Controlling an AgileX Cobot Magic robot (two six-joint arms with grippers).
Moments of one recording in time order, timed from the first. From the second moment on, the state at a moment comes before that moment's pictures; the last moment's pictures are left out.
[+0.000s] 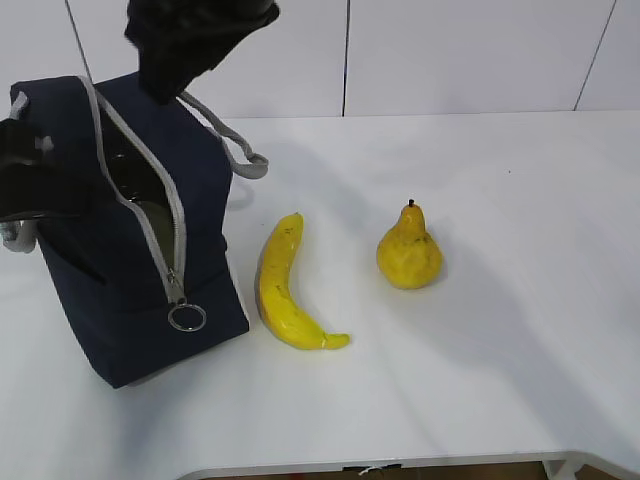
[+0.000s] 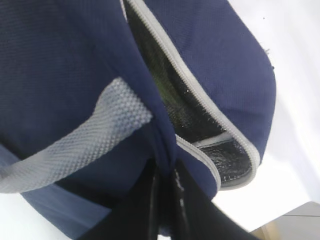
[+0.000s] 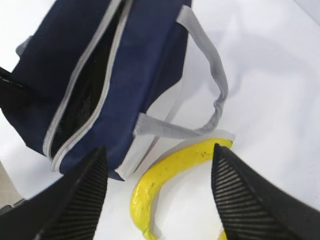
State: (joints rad) left arm -0.22 1.20 -0.78 -0.79 0.55 0.34; right arm 0.70 2.10 -2.33 0.21 1.25 -0.46
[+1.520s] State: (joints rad) left arm -0.22 1.18 -0.78 -0.74 0.58 0.36; right arm 0.57 1.50 -1.23 0.48 0.78 -0.56
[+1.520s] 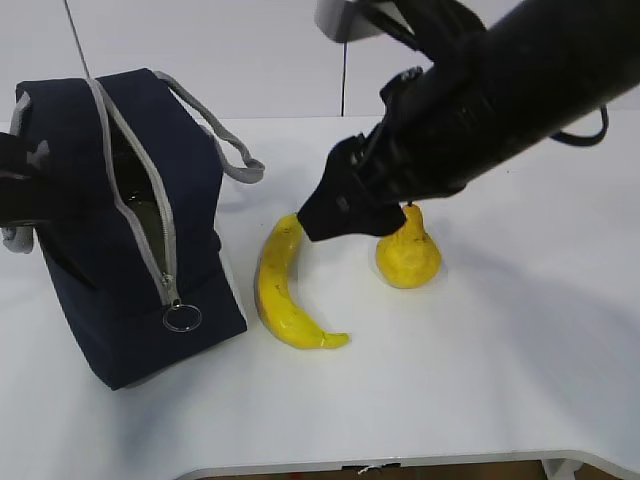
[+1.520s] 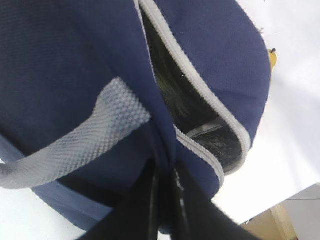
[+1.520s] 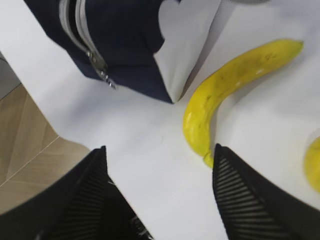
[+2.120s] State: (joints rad) left arm -0.22 1.18 -0.78 -0.74 0.61 0.36; right arm 0.57 1.51 -1.00 0.85 0.47 -0.94
